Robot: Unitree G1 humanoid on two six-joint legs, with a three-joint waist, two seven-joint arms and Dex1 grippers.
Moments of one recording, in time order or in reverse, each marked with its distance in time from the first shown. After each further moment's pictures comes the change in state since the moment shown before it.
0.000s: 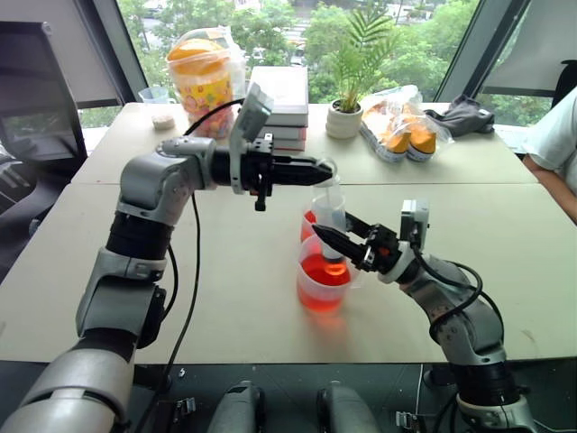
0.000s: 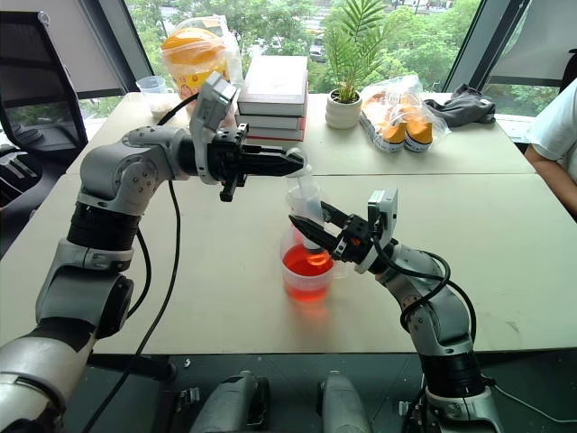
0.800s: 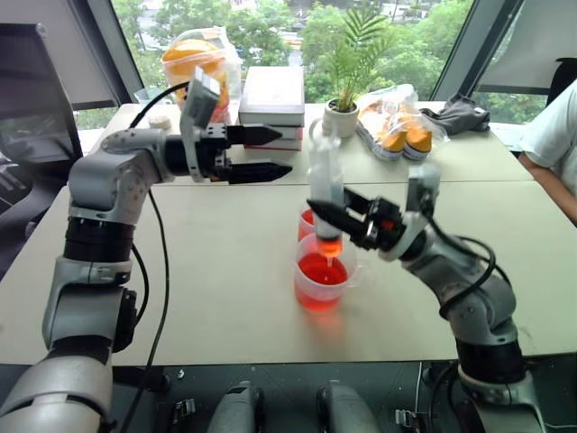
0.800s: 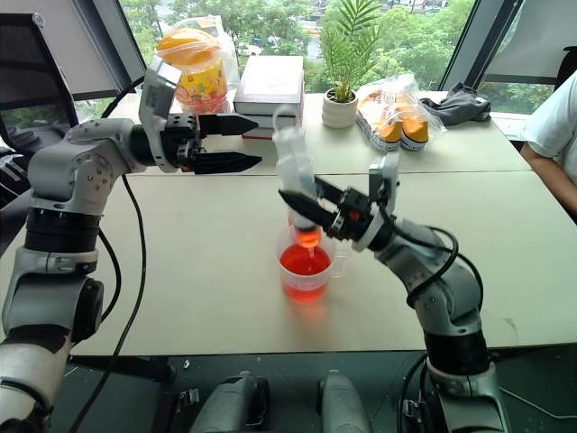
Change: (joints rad) left arm 0.075 0.143 0.111 -0.018 0.023 -0.038 0.039; right arm -0.295 -0.027 -0.112 -0.080 0.199 0.214 -0.118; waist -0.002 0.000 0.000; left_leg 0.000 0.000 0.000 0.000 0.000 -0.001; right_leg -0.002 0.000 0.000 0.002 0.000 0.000
